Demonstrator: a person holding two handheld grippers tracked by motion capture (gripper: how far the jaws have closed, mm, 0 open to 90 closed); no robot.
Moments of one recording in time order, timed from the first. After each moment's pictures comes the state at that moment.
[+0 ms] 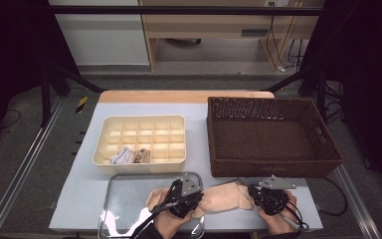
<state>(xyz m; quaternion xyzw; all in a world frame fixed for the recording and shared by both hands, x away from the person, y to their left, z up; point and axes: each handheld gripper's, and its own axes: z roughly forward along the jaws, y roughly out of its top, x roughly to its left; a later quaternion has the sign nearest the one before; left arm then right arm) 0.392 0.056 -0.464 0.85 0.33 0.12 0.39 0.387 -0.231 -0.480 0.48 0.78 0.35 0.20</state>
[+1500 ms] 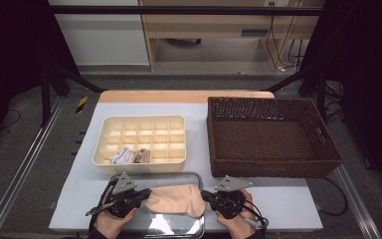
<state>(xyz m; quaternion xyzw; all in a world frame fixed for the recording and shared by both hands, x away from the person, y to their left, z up) 0.387 0.203 -0.453 0.82 0.39 0.13 0.39 0.382 -0.118 -0.458 0.38 0.81 0.44 0.10</state>
